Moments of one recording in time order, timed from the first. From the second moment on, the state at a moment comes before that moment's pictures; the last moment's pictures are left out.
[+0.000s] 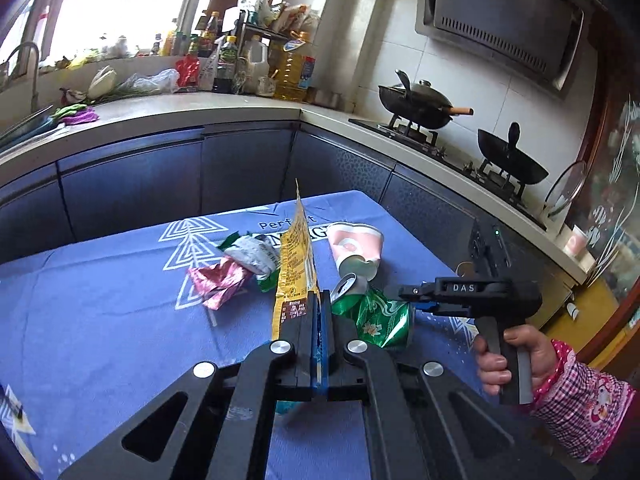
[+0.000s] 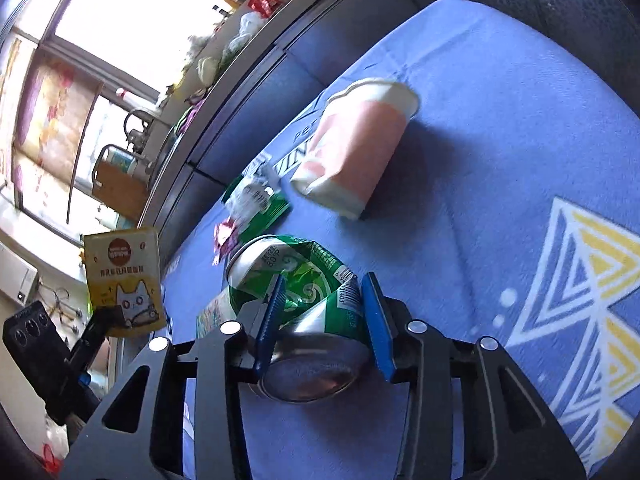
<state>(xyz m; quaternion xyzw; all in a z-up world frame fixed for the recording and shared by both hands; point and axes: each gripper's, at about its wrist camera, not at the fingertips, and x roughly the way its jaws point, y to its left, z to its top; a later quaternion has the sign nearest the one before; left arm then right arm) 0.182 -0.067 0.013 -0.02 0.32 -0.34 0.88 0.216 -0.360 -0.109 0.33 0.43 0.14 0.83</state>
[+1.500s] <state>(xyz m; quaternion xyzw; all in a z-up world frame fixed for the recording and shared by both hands) 0.028 -0.006 -0.077 -0.09 0.46 -0.35 0.81 0.031 -0.259 -0.129 0.32 0.46 0.26 0.79</state>
